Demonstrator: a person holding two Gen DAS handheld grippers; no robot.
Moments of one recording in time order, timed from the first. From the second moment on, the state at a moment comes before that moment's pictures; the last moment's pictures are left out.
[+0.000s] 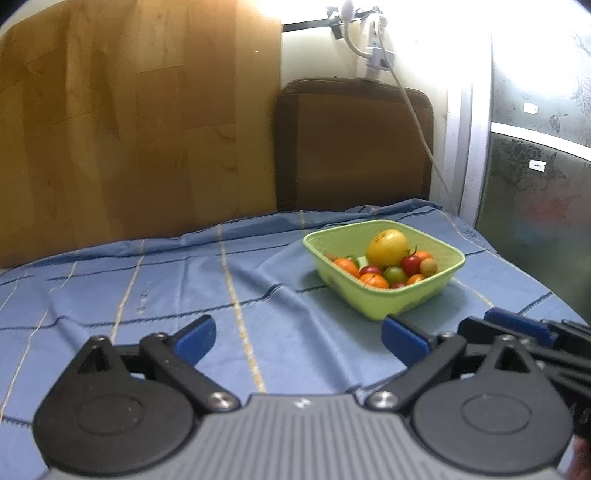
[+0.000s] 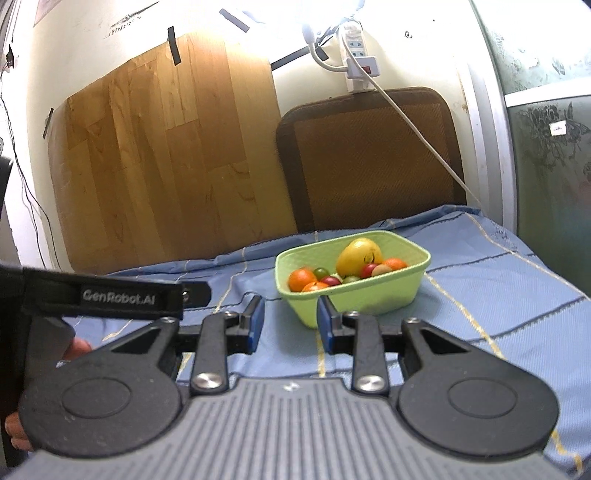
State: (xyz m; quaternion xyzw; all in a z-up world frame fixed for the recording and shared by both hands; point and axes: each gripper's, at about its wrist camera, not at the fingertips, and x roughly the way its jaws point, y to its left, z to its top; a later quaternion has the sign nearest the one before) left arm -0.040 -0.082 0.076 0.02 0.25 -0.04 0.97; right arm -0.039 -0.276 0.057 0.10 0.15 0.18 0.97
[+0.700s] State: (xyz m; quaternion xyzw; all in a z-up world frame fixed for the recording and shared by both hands) left arm -0.071 -0.059 0.050 0.03 0.28 -0.02 0.96; right arm -0.050 -0.262 0.057 0.15 0.19 0.16 0.96
